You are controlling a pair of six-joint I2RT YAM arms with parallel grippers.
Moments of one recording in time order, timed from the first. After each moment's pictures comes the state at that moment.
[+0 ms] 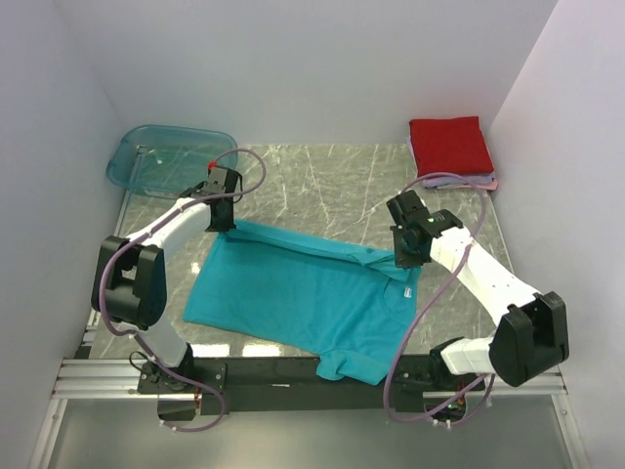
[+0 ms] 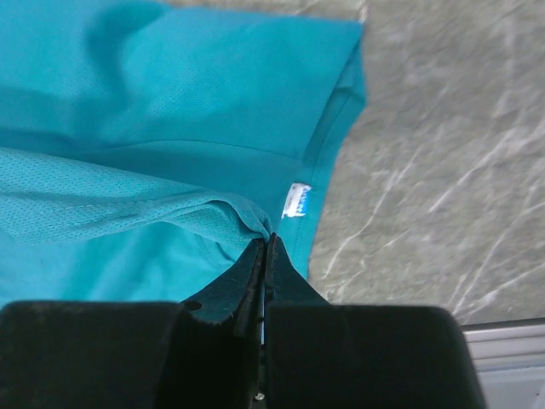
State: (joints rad) left arm -0.27 1.67 1.19 -0.56 -0.34 -0.29; right arm 0.40 1.31 1.04 -0.94 0.26 0.36
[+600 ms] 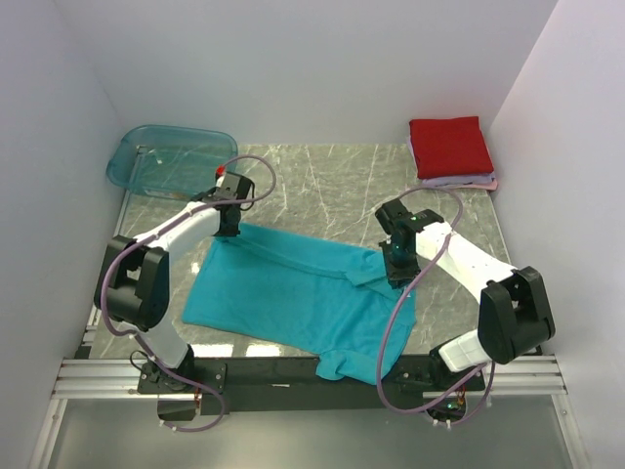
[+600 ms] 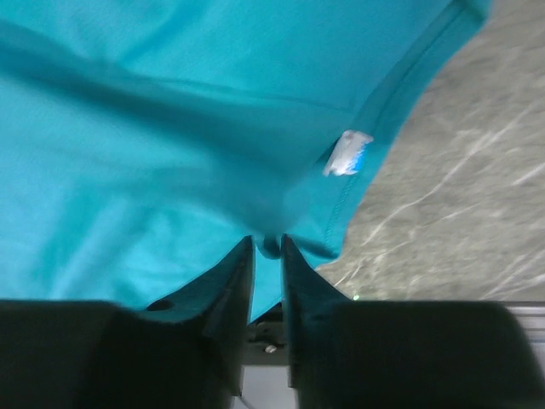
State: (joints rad) left arm -0.35 1.67 1.17 -0.58 -0.50 -0.30; right arm 0.43 1.45 1.01 -1.00 0.10 0.36
